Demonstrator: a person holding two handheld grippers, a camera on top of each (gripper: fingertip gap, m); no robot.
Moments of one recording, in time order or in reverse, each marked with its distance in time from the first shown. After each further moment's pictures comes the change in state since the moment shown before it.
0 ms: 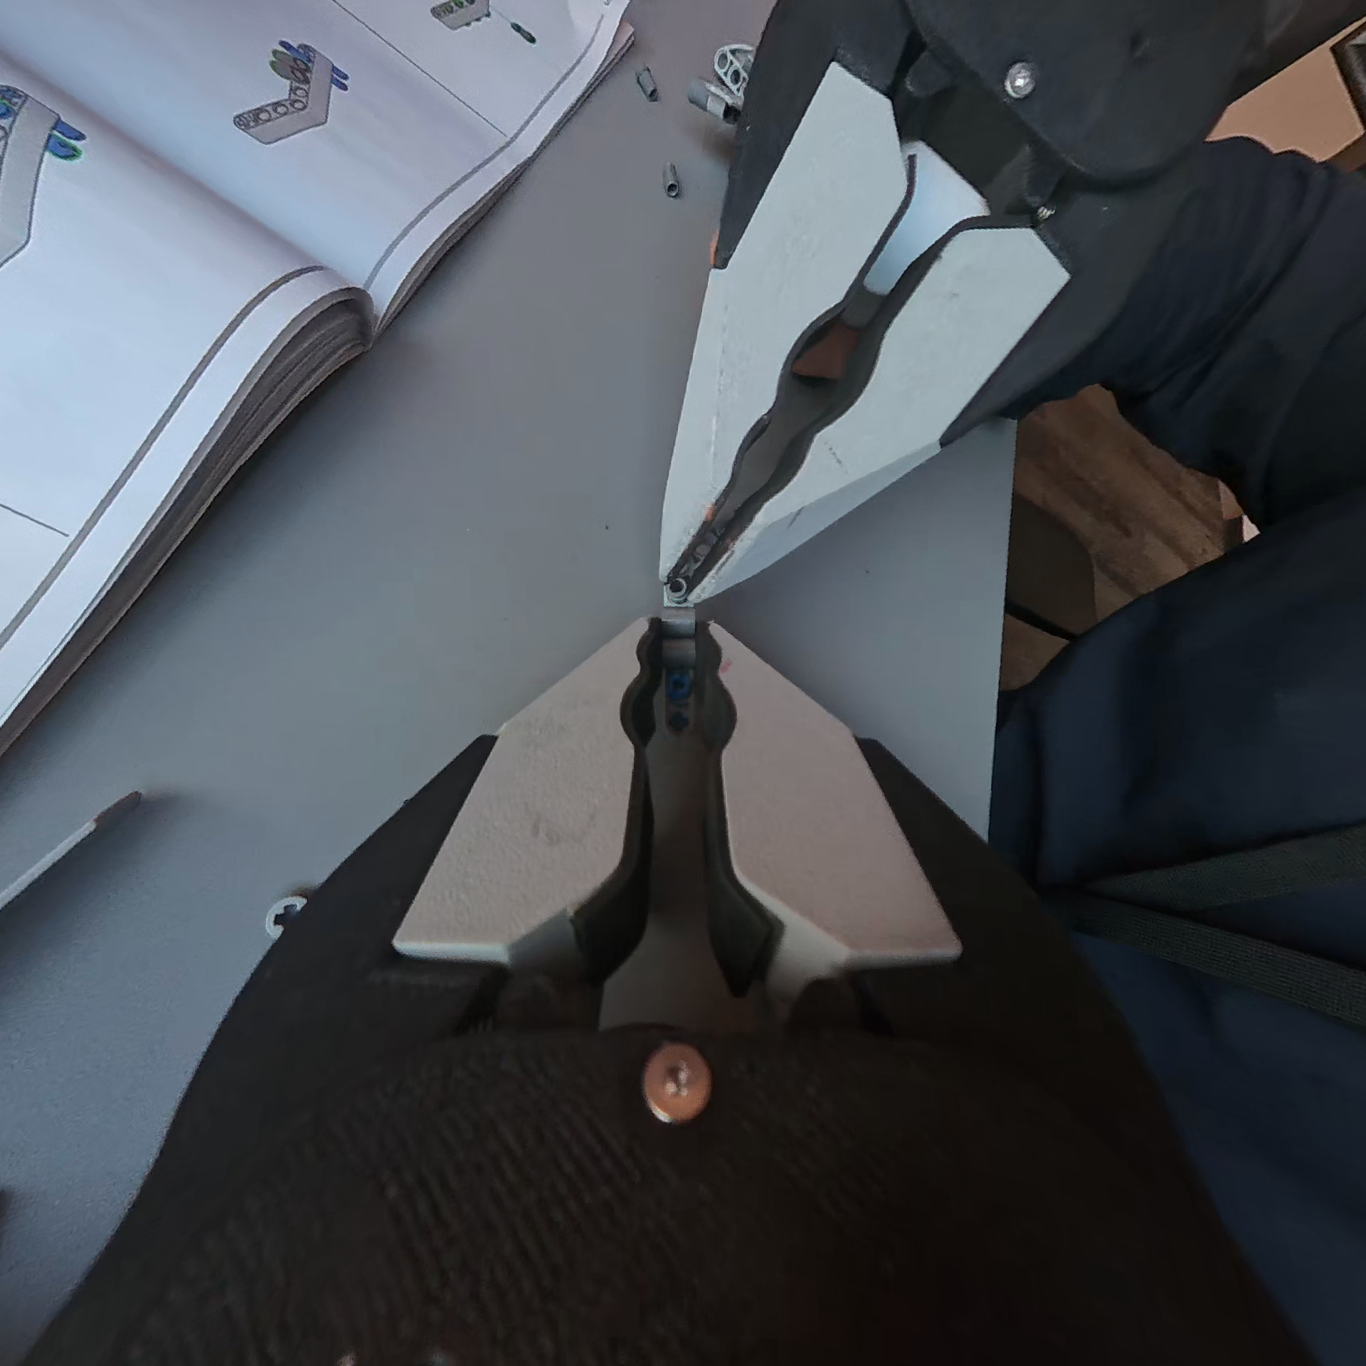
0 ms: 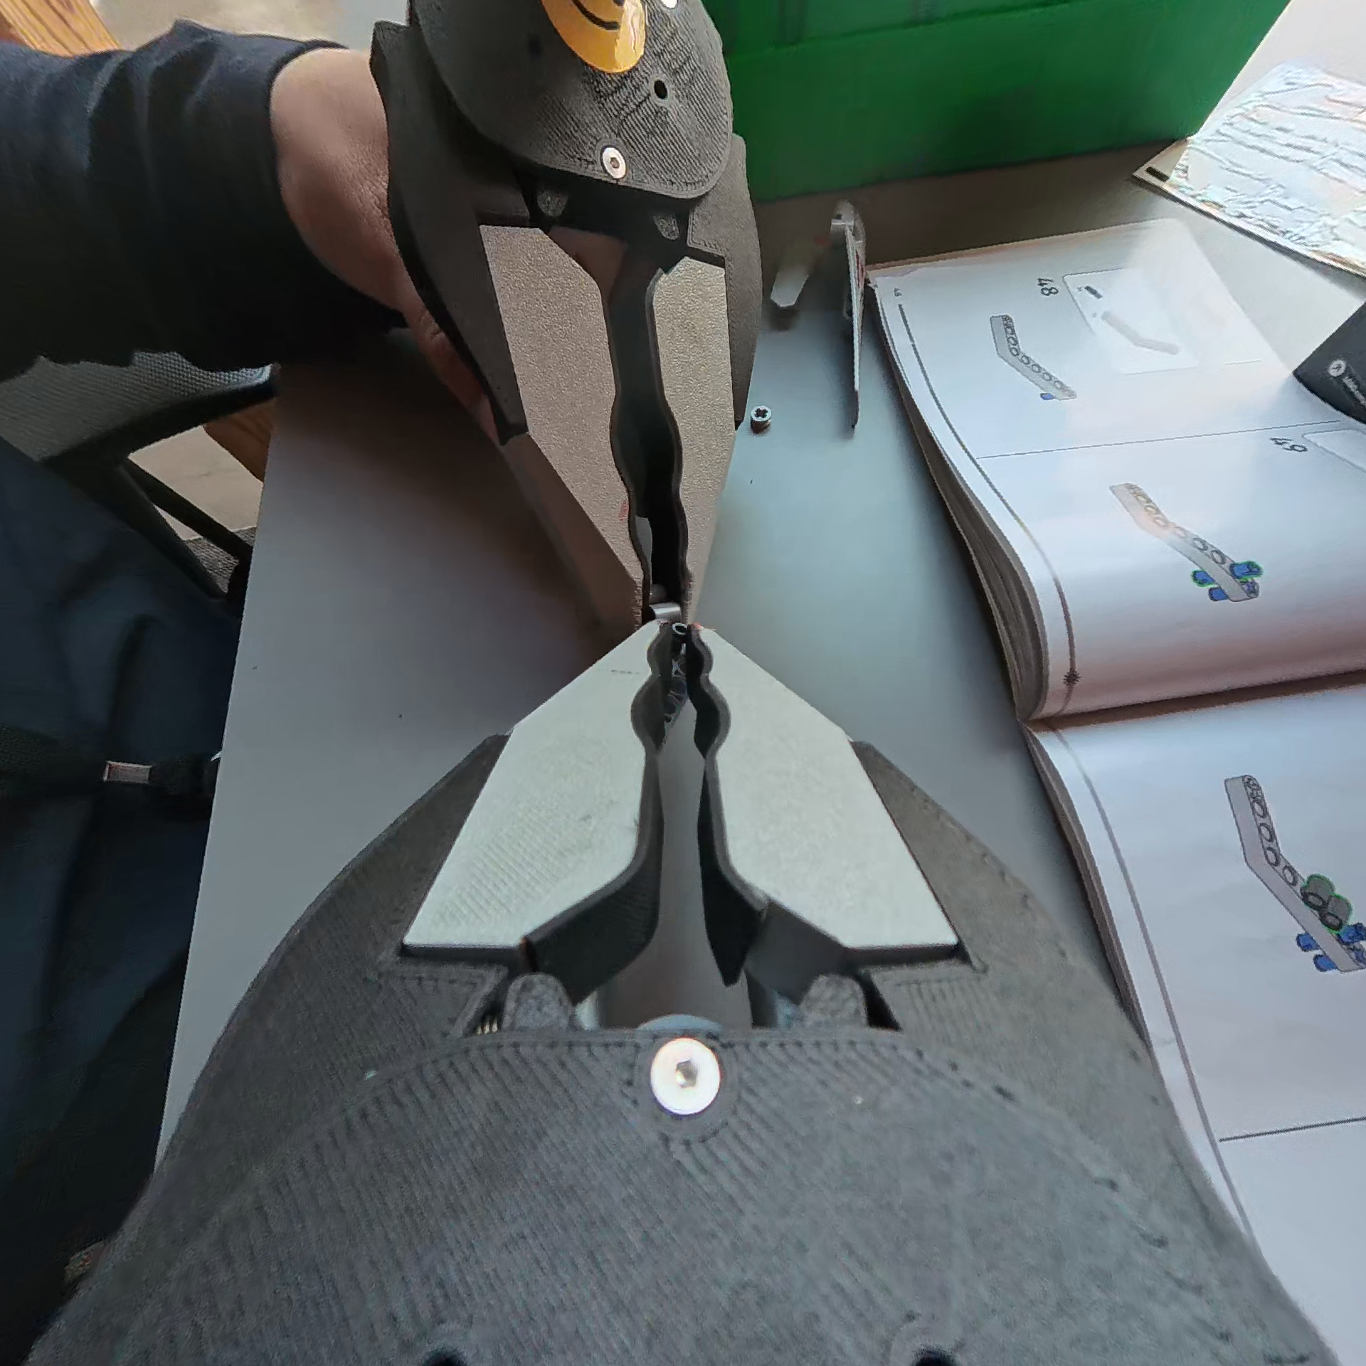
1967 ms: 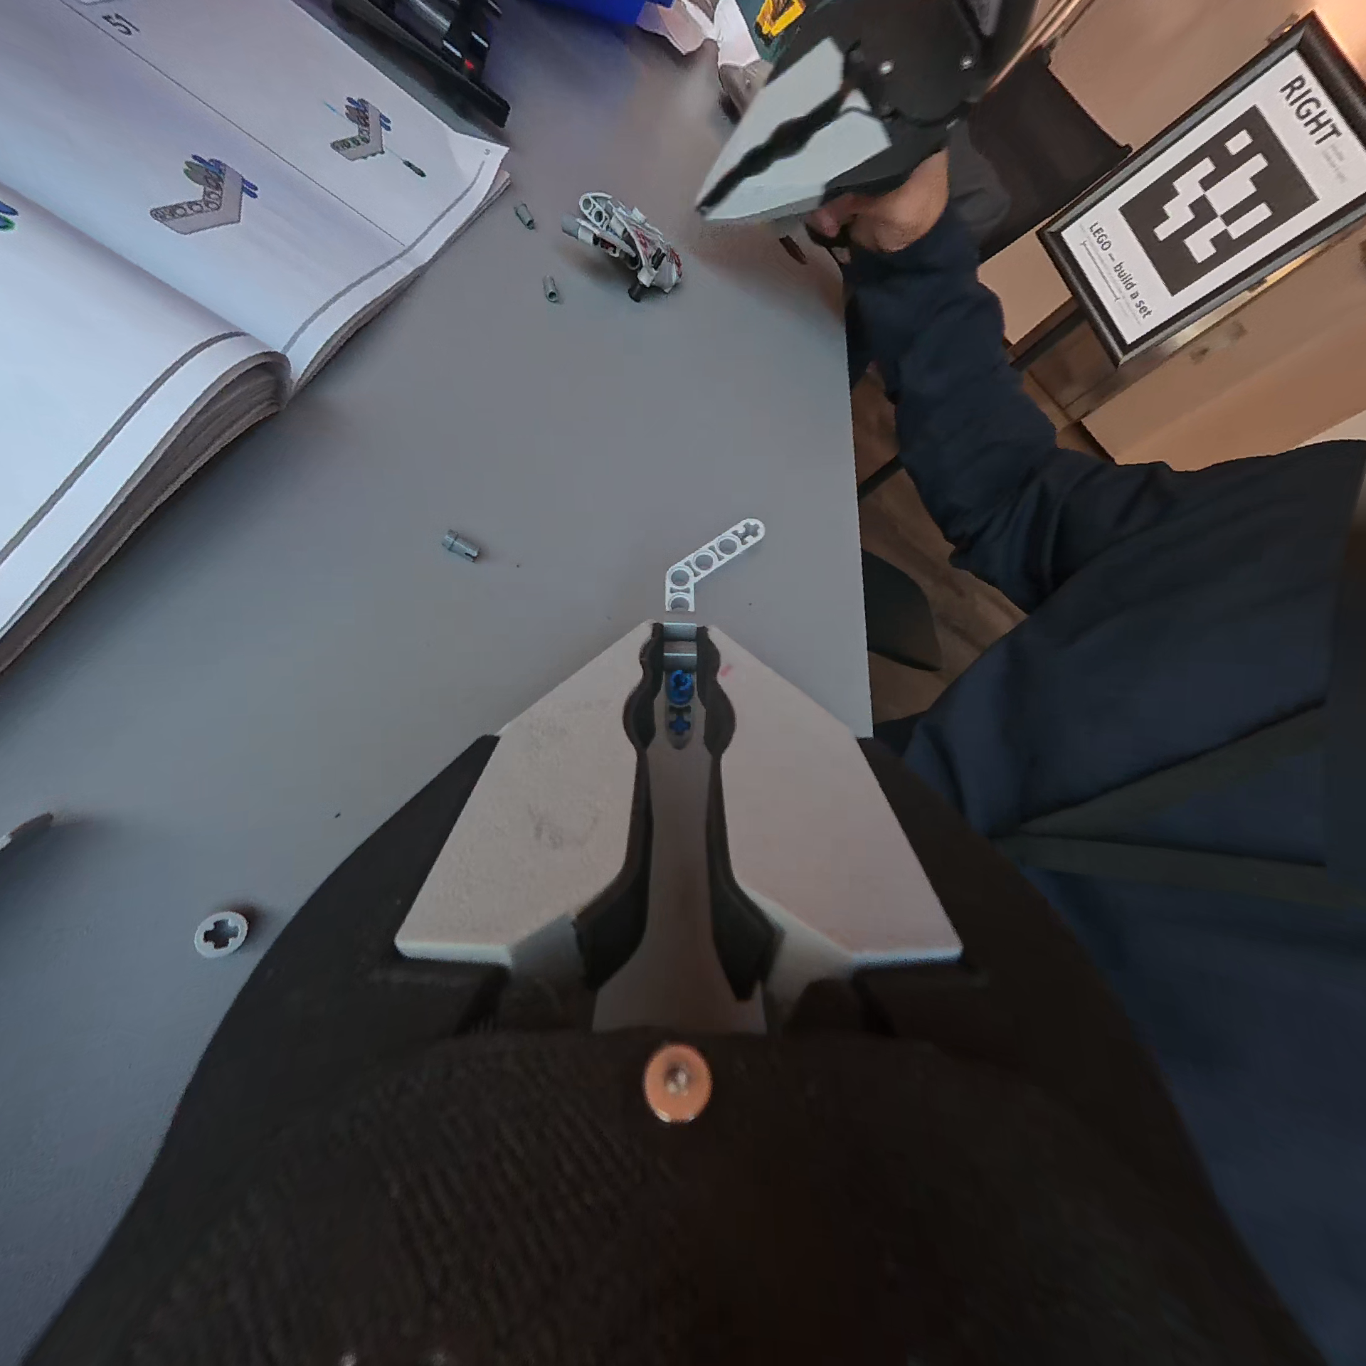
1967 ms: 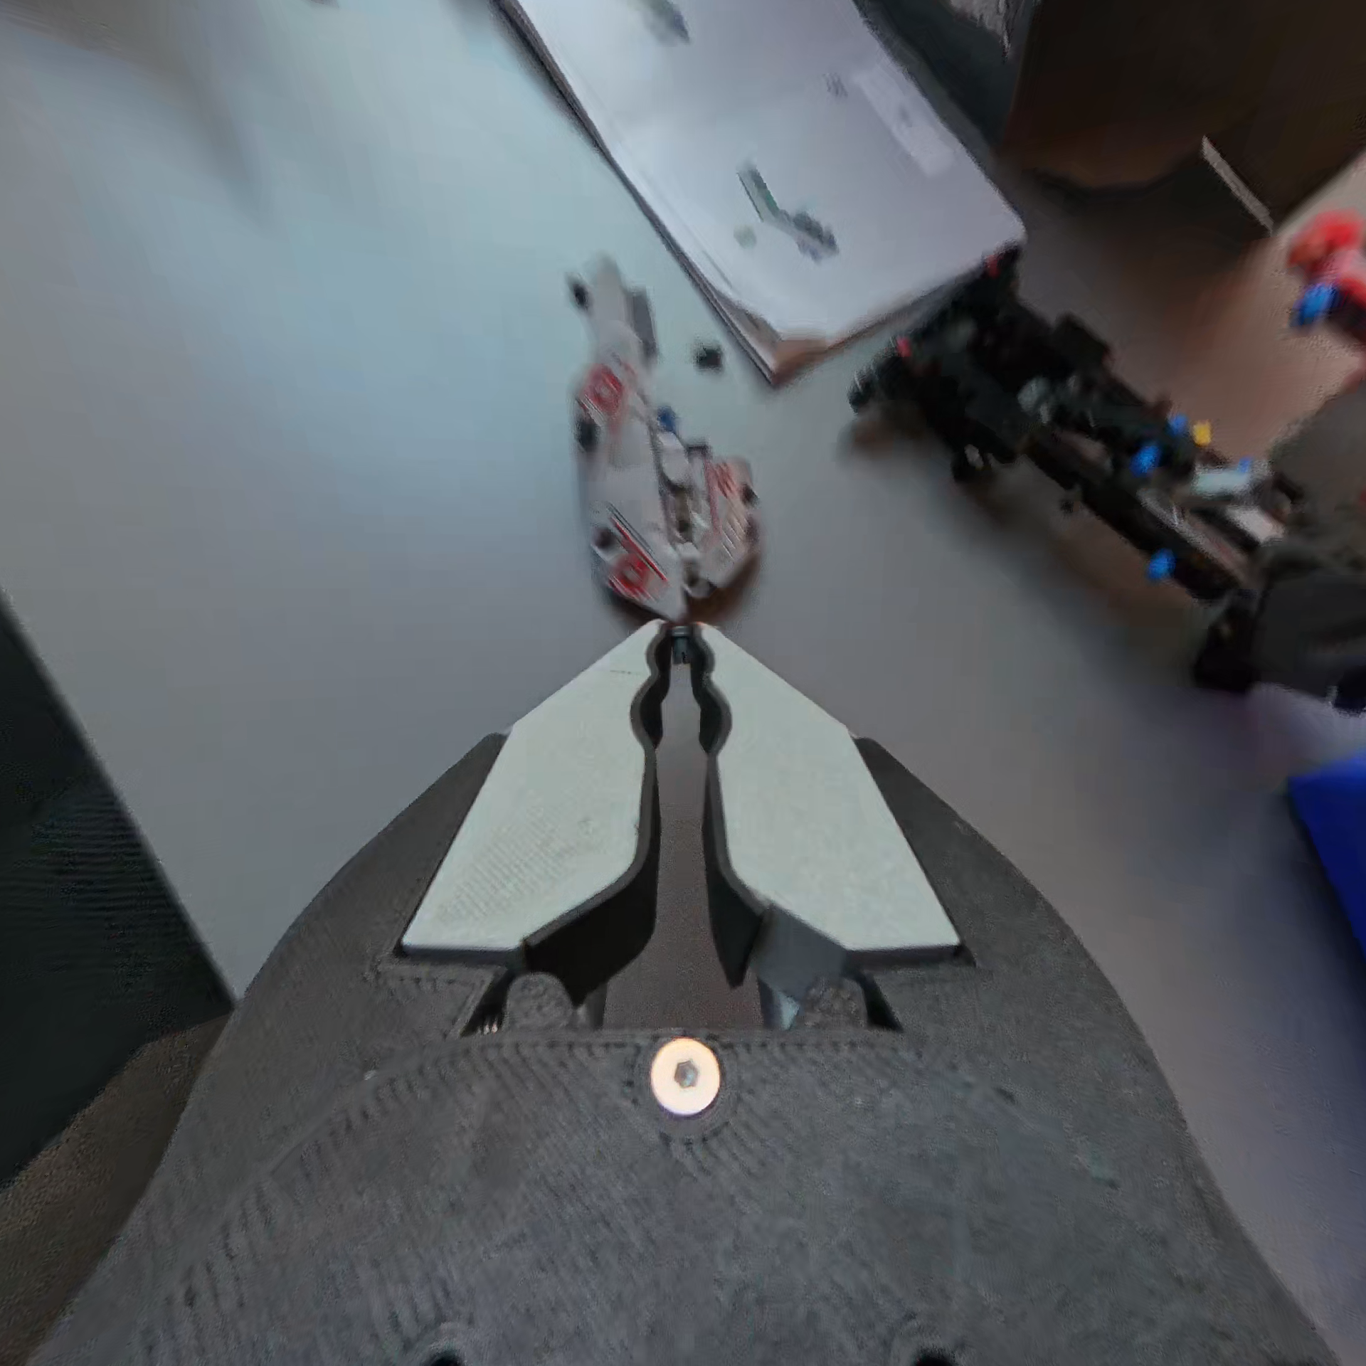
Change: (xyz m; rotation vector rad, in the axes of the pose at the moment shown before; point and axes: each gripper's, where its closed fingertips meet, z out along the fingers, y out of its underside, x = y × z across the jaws) left arm 0.023 -0.012 -0.018 0.140 0.194 -0.024; right arm 0.049 0.166 -0.241 -0.210 0.470 0.162
